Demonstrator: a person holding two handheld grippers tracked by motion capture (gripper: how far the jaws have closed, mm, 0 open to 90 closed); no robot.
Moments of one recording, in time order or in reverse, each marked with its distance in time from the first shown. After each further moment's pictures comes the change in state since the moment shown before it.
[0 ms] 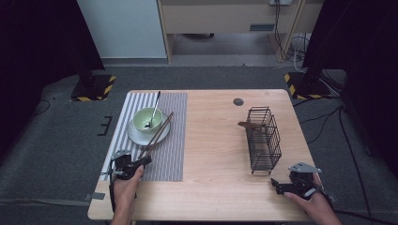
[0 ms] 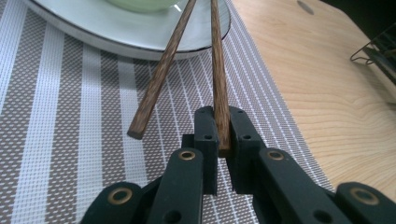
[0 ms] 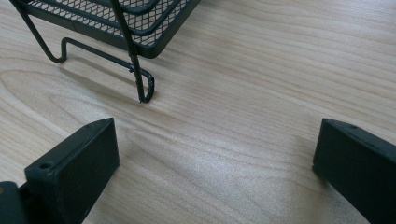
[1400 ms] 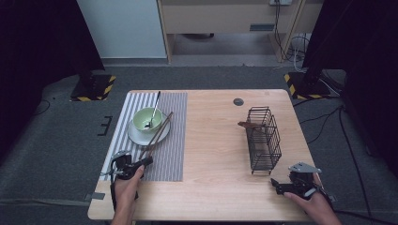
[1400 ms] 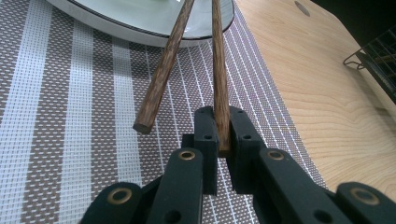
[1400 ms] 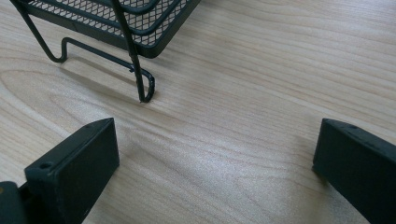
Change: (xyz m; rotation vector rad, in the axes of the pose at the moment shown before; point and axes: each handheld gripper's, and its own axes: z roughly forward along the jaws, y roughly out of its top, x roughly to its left) left arm 0.006 -0.003 0.007 0.010 -0.041 -0.059; right arm 0.000 0.000 0.000 -0.001 0.000 0.001
